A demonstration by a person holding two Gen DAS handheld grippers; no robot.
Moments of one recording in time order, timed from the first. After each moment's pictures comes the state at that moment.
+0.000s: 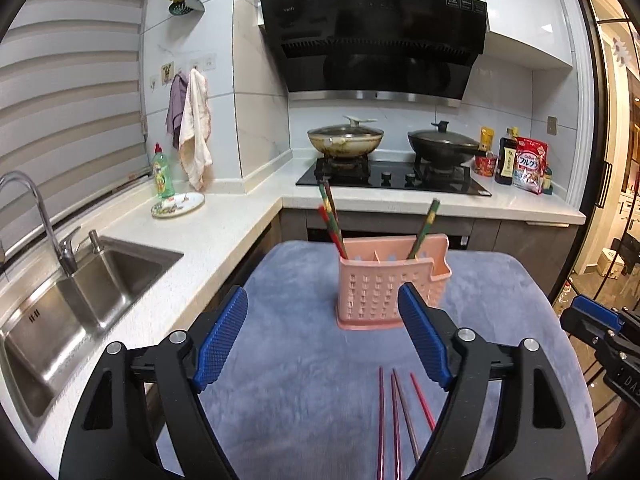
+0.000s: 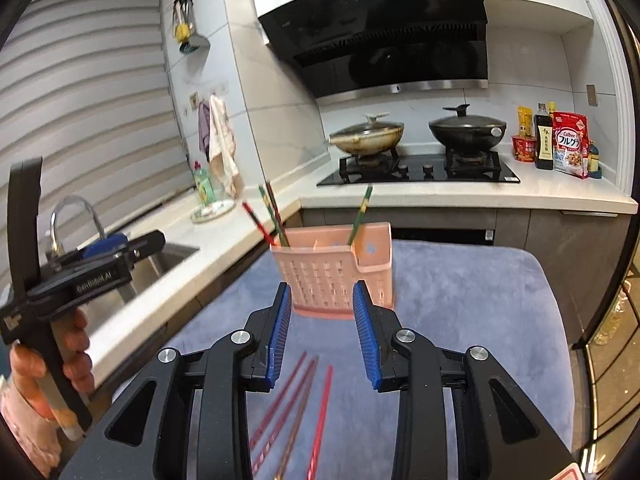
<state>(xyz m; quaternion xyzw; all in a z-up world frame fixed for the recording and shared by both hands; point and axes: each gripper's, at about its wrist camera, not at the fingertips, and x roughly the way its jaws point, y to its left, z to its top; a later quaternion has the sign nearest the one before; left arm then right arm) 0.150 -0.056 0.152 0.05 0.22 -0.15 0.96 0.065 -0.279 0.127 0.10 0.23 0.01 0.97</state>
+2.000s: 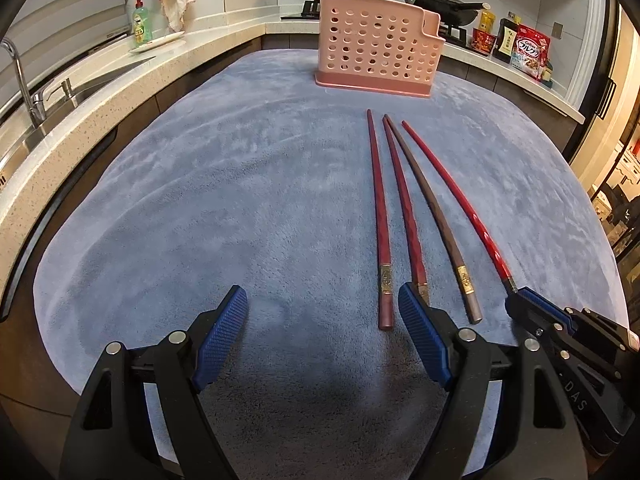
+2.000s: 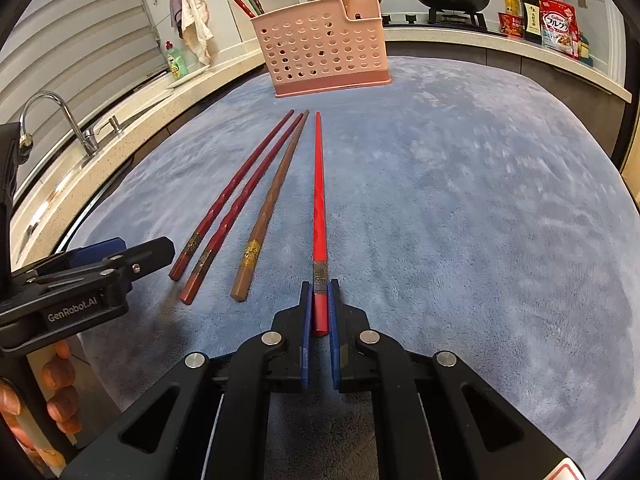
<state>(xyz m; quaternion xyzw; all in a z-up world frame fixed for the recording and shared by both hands) 0.076 -0.043 -0.051 0.06 0.43 -0.16 0.89 0.008 -0.227 -0.068 0.12 0.40 -0.01 0.91</state>
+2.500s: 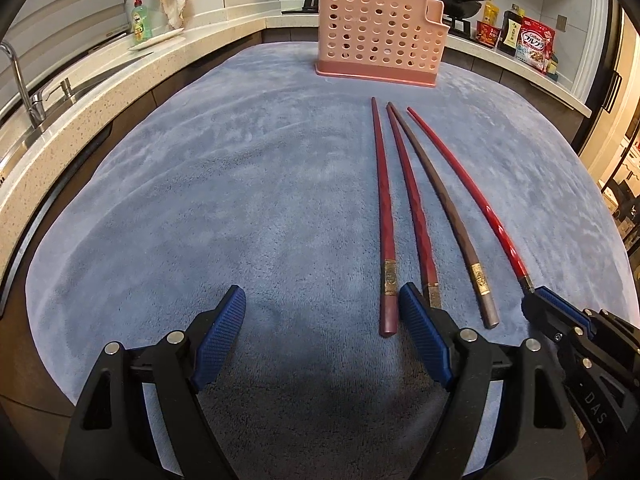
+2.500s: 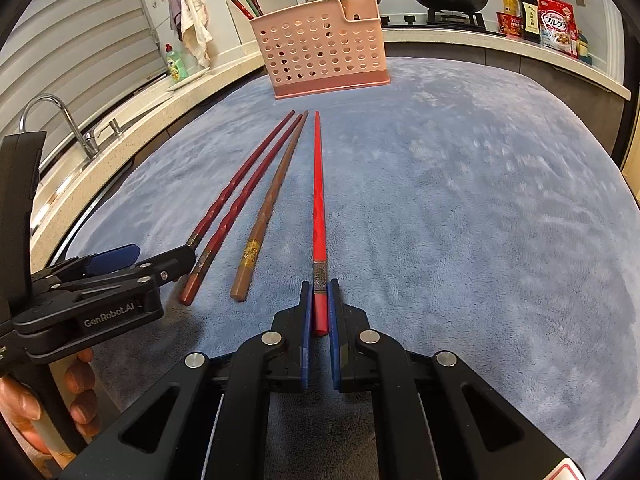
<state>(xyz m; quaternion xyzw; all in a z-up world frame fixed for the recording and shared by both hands) 0.081 -0.051 -0.065 0.07 0.43 -0.15 0.89 0.007 -0.227 -0.069 0.13 0.40 -0.01 0.91</state>
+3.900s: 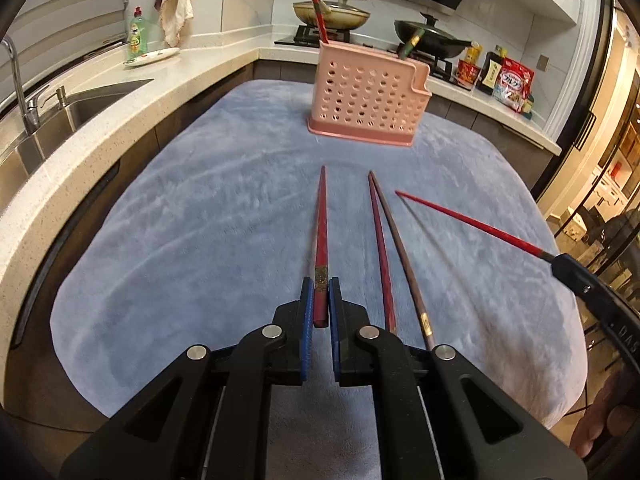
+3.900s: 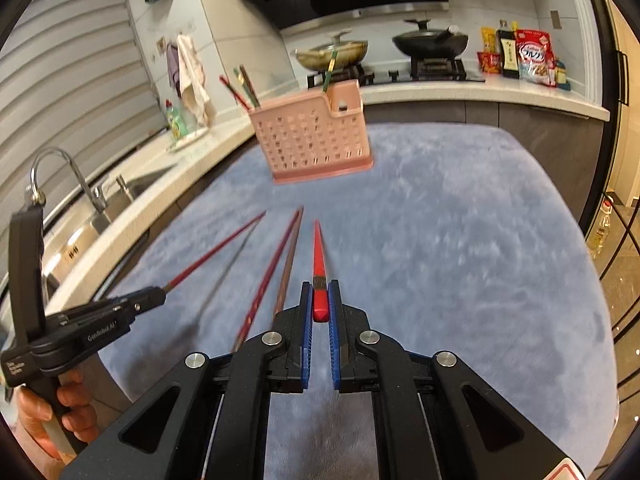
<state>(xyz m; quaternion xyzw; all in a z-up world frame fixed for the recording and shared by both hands) 0.086 -0.022 0.010 0.01 0.40 -0.20 0.89 -0.003 -0.257 0.030 0.15 0.31 -0.03 0.94</state>
